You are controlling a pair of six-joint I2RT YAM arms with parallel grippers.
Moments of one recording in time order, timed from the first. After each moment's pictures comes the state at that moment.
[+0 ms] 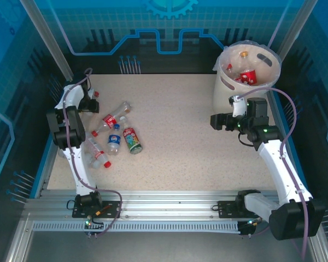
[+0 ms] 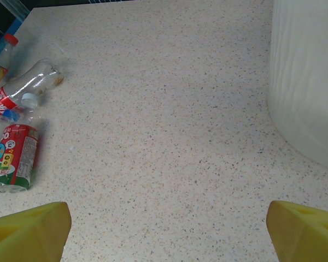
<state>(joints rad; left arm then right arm) 0.26 2.24 1.90 -0.97 -0.10 0.12 0.06 1.08 0.98 -0.59 -0.37 0.07</state>
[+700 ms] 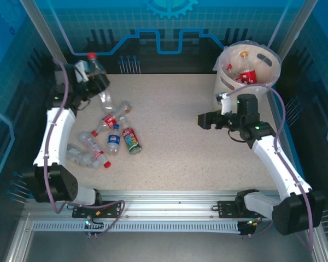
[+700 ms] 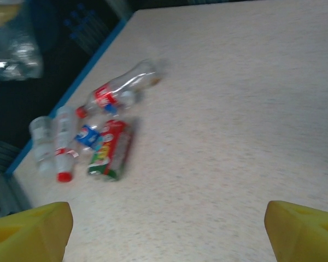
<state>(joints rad) 0.09 1.42 1.37 -0.47 0.44 -0.54 0.21 1.16 1.01 -0.45 -0.62 0.18</state>
